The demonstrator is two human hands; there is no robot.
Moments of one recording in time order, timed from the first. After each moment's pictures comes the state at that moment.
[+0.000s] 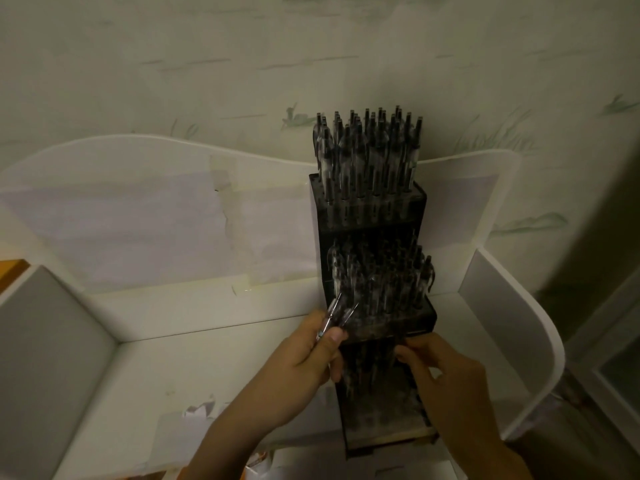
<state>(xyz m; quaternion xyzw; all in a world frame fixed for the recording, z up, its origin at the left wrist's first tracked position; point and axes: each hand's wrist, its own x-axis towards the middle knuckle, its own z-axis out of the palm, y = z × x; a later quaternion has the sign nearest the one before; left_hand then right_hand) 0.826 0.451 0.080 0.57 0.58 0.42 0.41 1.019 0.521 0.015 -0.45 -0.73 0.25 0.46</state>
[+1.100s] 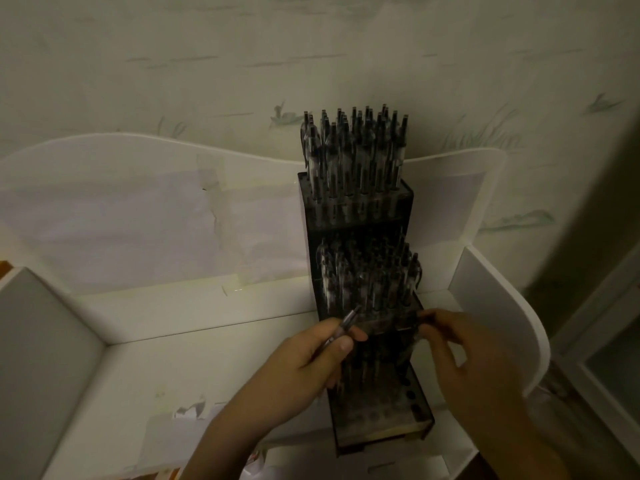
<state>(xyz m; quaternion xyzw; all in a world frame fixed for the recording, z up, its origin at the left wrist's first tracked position) 0.833 0.456 0.082 0.61 0.58 0.37 0.40 1.042 0.518 0.060 -0.47 -0.73 0.20 0.45</state>
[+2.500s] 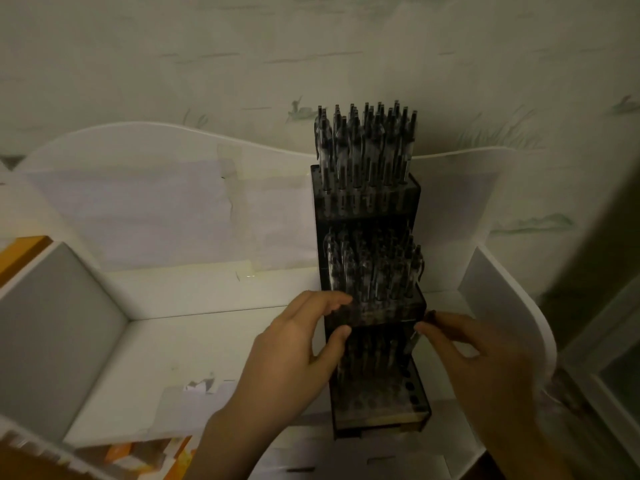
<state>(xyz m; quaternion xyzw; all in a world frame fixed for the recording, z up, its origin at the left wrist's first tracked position) 0.850 0.434 0.083 0.64 0.67 0.37 0.06 1.055 0.514 0.063 -0.45 -0.71 0.24 0.50</state>
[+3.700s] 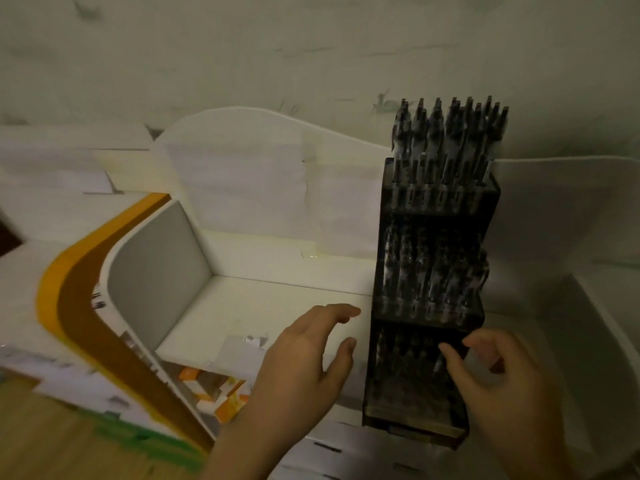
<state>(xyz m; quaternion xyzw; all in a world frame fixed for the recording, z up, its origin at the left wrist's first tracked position) 0.872 0.382 0.074 0.54 0.77 0.34 0.01 1.053 0.529 0.029 -0.42 -0.78 0.19 0.42</state>
